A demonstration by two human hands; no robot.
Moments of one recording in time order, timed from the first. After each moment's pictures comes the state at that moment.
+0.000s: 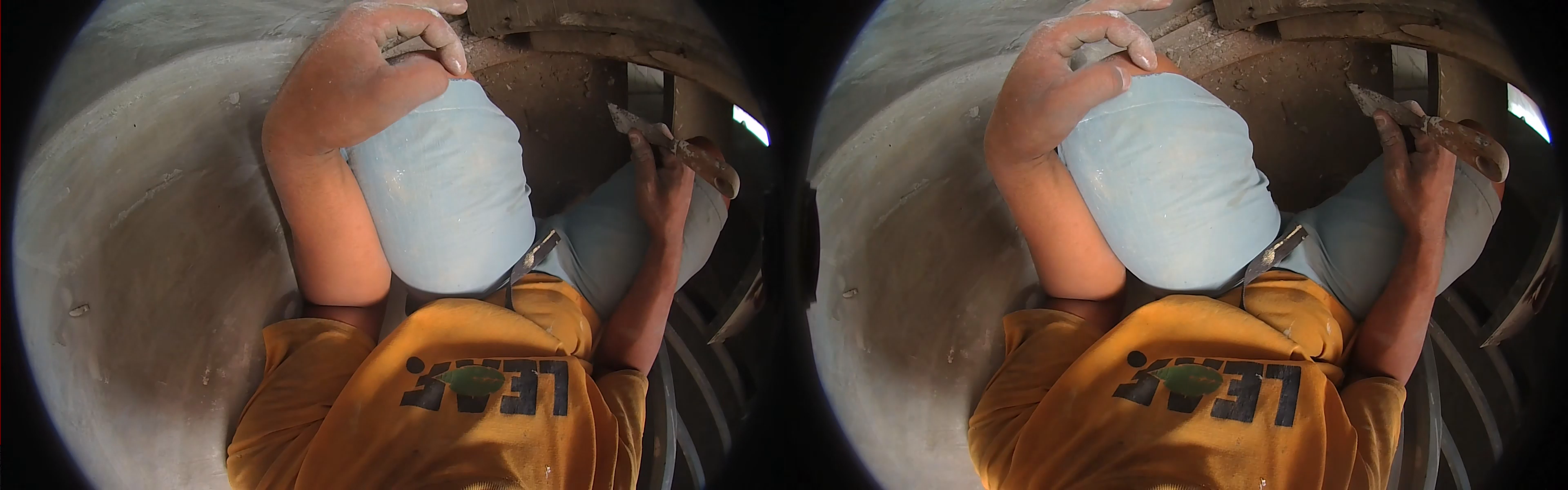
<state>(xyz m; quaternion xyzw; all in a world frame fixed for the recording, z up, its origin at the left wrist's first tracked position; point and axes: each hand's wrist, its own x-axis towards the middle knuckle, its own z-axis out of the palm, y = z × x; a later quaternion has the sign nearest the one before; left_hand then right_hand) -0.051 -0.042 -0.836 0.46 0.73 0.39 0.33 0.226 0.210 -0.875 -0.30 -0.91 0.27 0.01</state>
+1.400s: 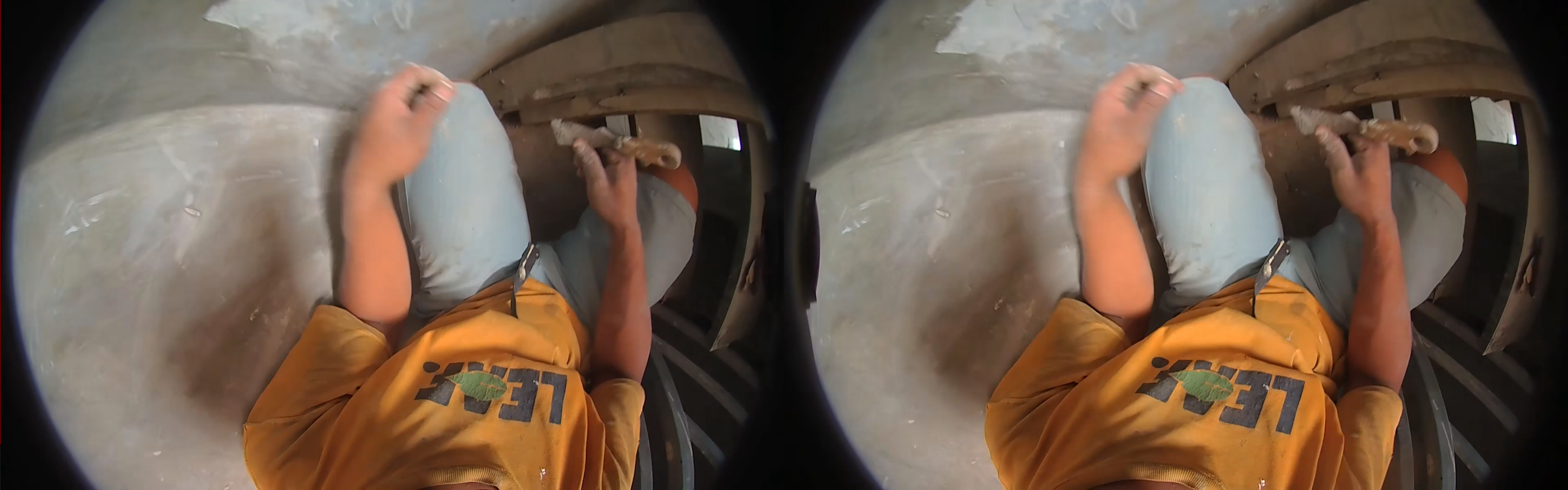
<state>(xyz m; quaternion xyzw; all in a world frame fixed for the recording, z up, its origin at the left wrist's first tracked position) -0.019 -0.028 -0.804 0.32 0.80 0.47 0.20 0.194 0.198 -0.871 -0.30 -0.76 0.56 0.12</state>
